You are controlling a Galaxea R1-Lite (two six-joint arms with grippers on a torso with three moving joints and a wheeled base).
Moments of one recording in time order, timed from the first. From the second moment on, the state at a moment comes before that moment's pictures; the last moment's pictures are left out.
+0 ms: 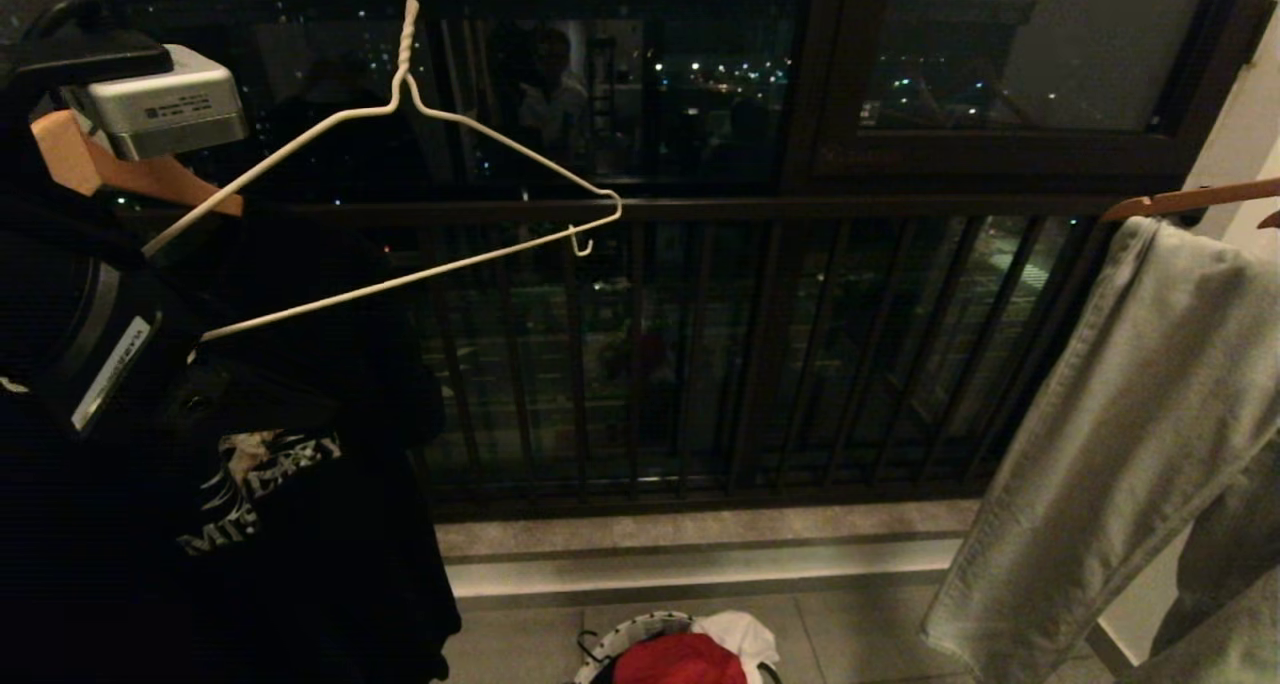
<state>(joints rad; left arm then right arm) -0.45 1.37 -1.66 0.98 0.07 0.27 -0.02 0.00 0.00 0.00 0.02 0.00</state>
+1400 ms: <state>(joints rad) -0.46 1.39 -1.66 0.94 0.07 0.23 -0.02 0.00 0.00 0.00 0.02 0.00</state>
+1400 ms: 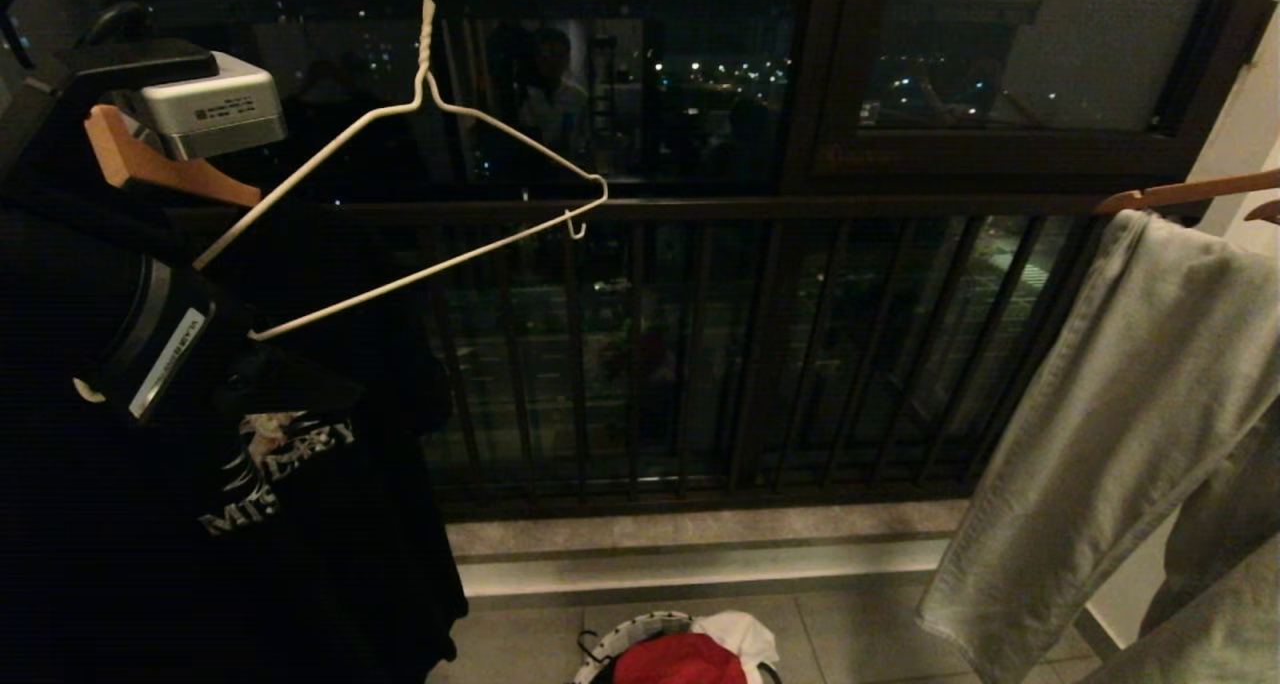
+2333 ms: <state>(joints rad) -0.46 1.40 -1.66 0.94 0.07 0.22 -0.02 0.00 0.00 0.00 0.02 0.00</state>
